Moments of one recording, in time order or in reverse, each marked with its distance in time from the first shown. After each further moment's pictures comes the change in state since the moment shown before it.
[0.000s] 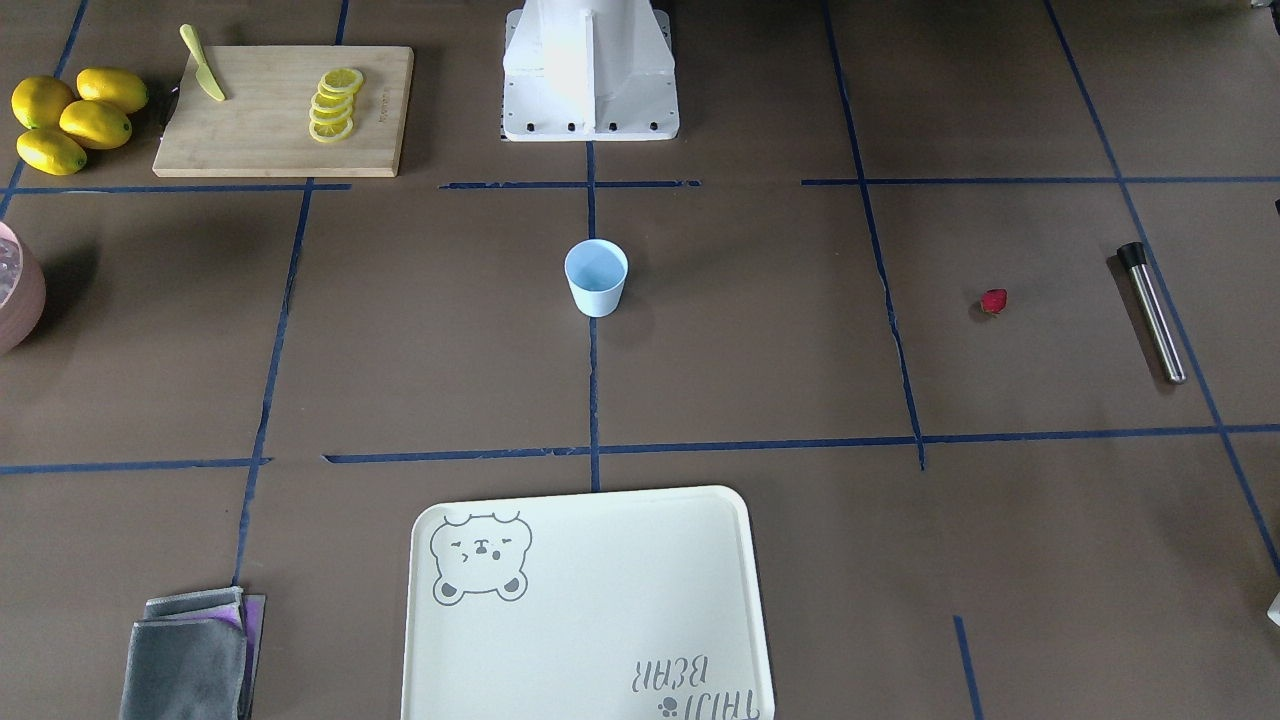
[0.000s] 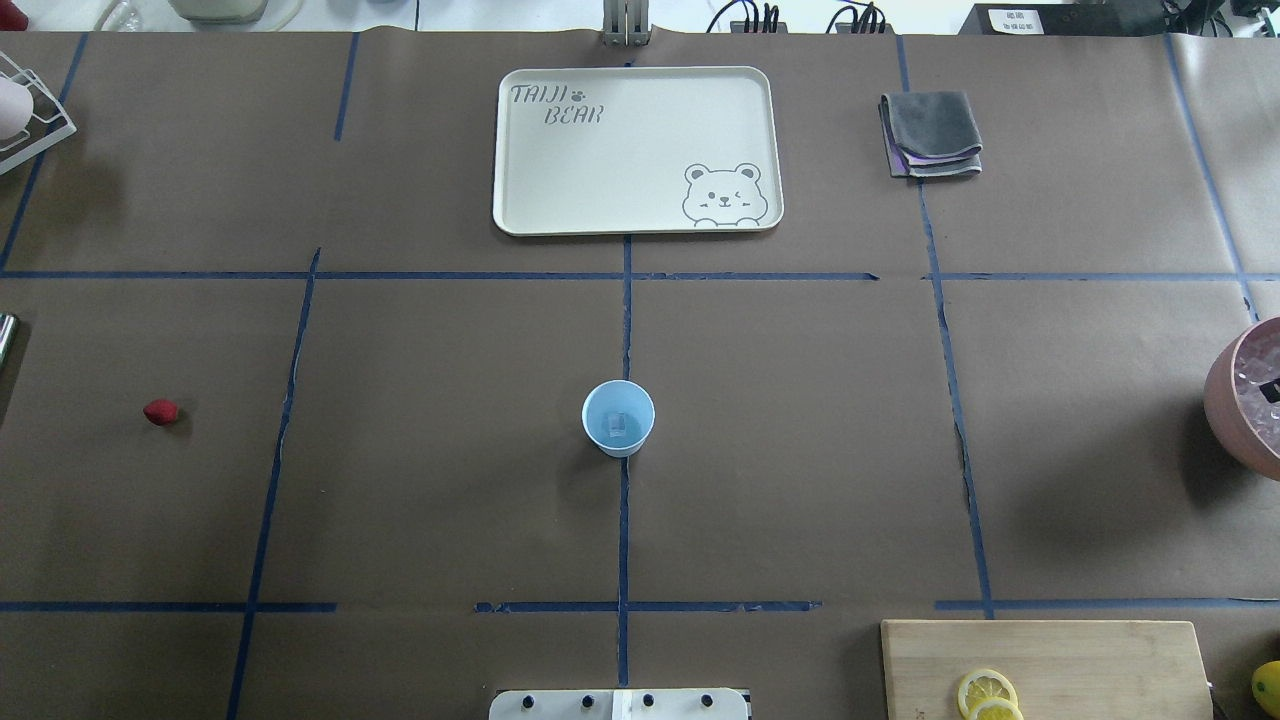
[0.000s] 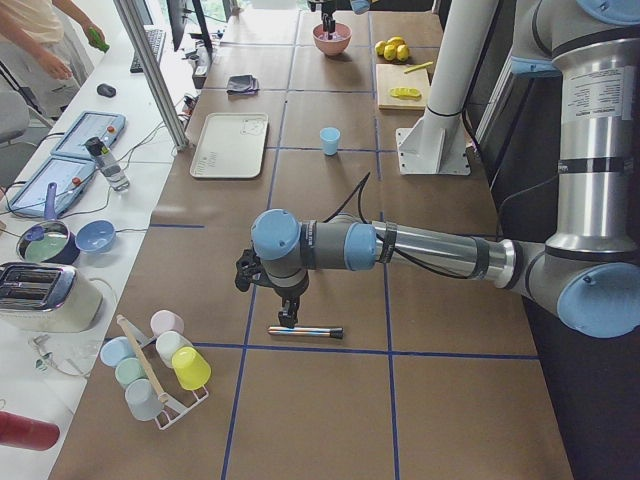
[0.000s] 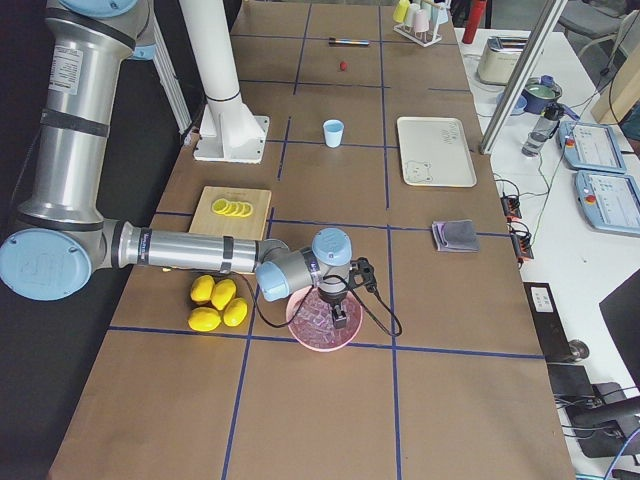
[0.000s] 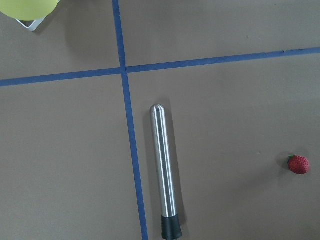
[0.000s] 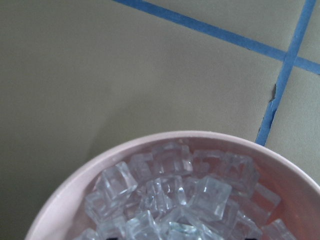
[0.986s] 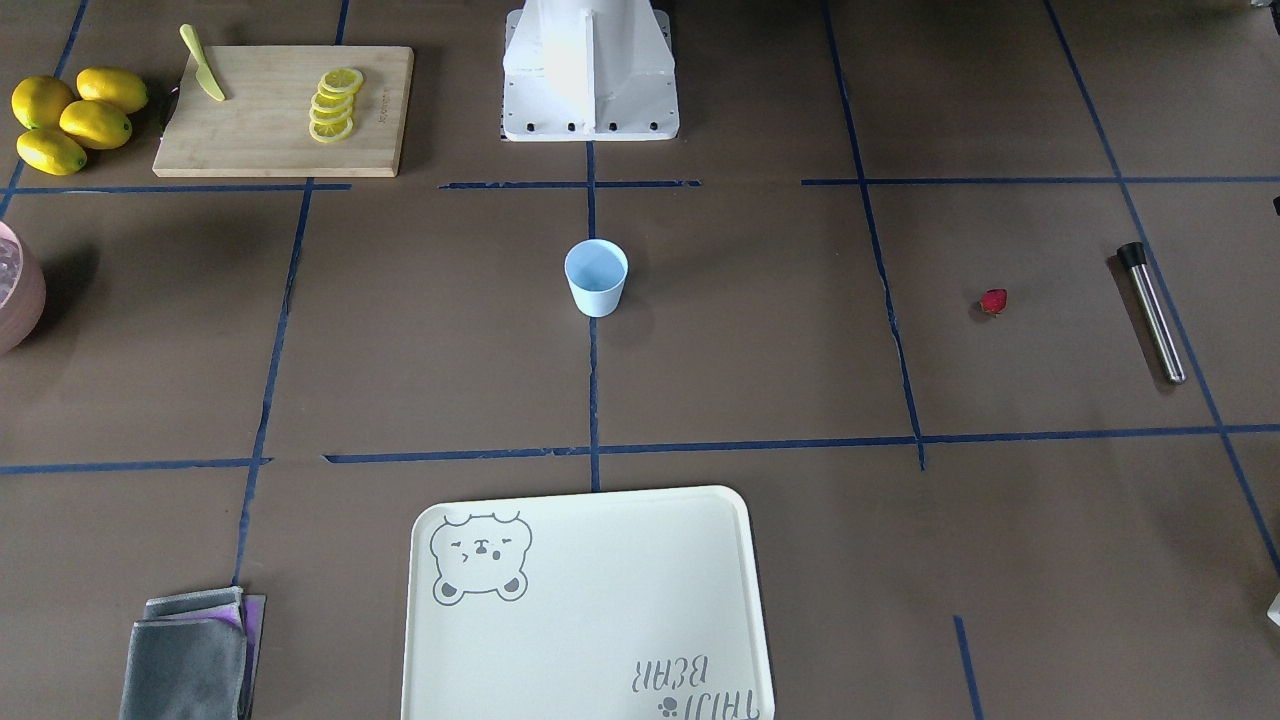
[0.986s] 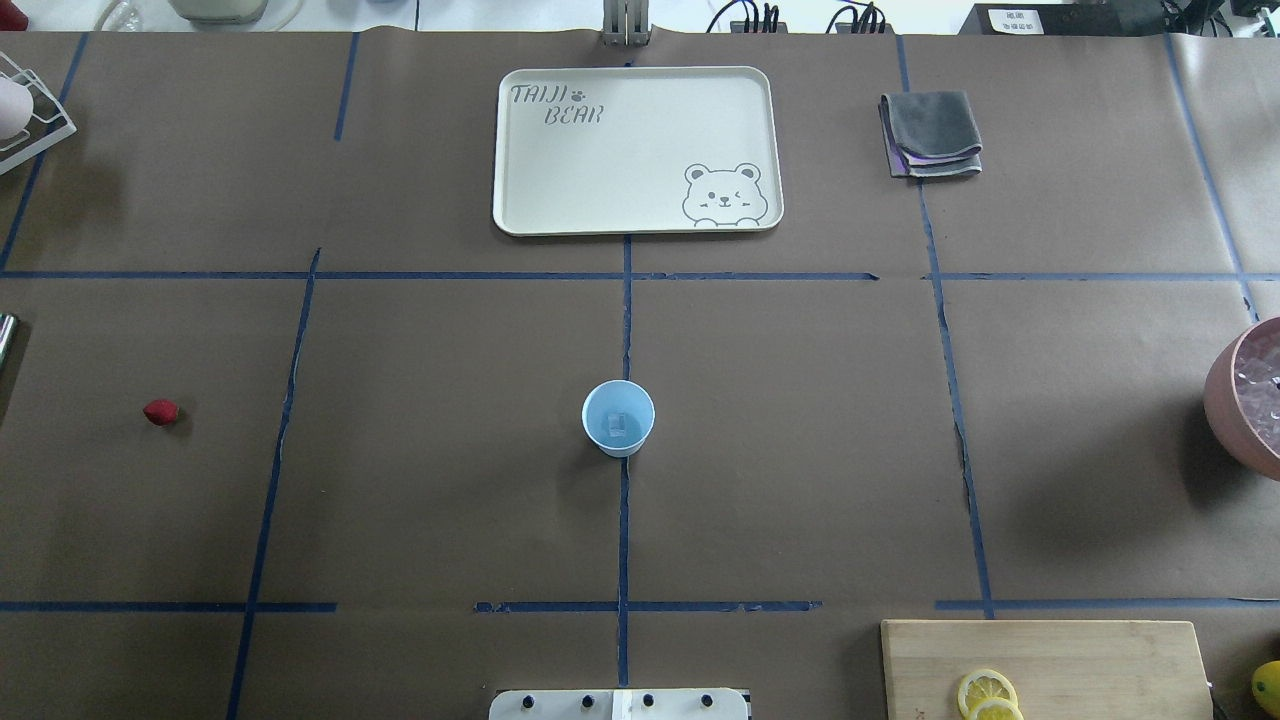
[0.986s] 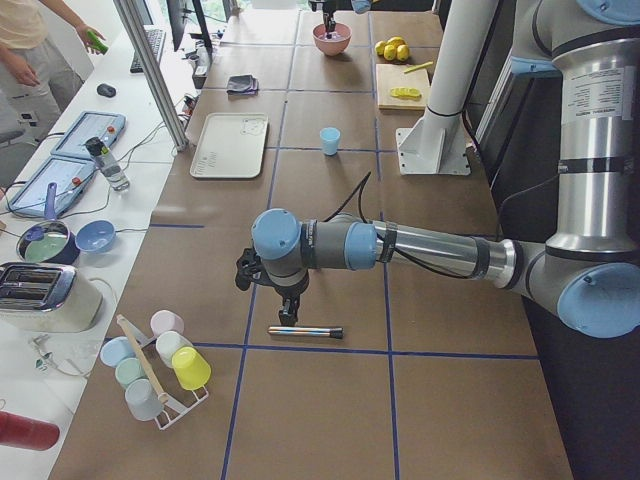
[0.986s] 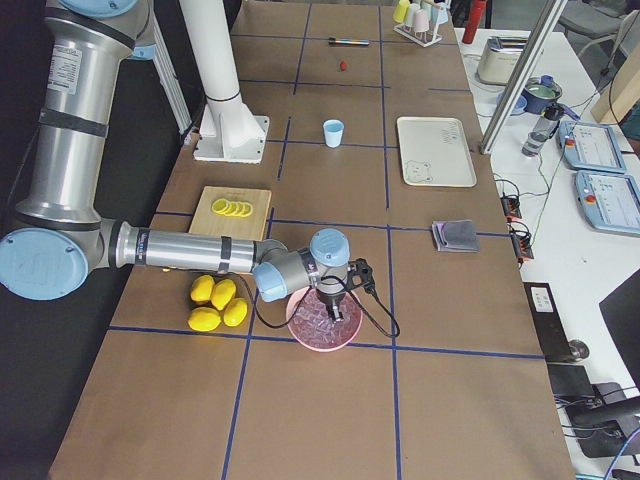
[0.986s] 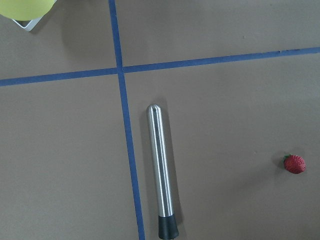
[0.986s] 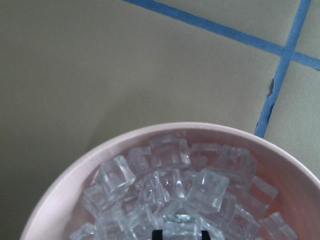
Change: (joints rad) left arm 0.000 0.001 -0.002 0.002 -0.016 0.000; right arm 0.001 -0.007 0.010 0.002 0.000 0.001
